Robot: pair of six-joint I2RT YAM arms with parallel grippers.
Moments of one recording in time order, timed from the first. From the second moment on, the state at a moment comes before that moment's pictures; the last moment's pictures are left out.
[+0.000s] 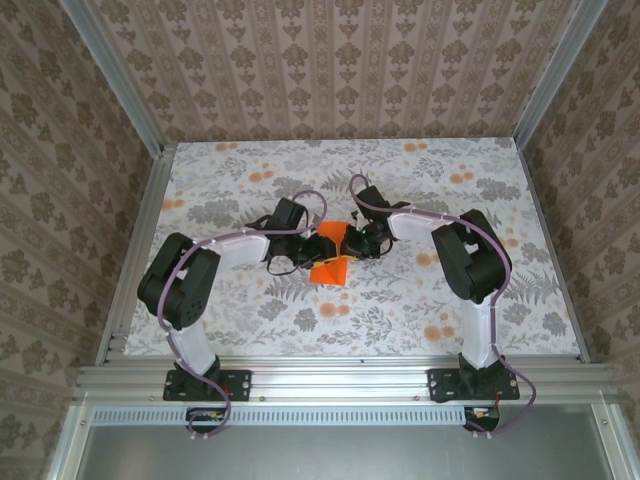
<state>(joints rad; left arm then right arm) -0.60 1.78 0.99 -0.15 0.60 -0.79 0.46 2.03 1.28 -0.45 -0.44 0.68</state>
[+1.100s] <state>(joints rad) -0.58 1.84 0.94 0.06 0.60 -0.91 0.40 2.00 1.19 -0.29 -0.59 0.78</state>
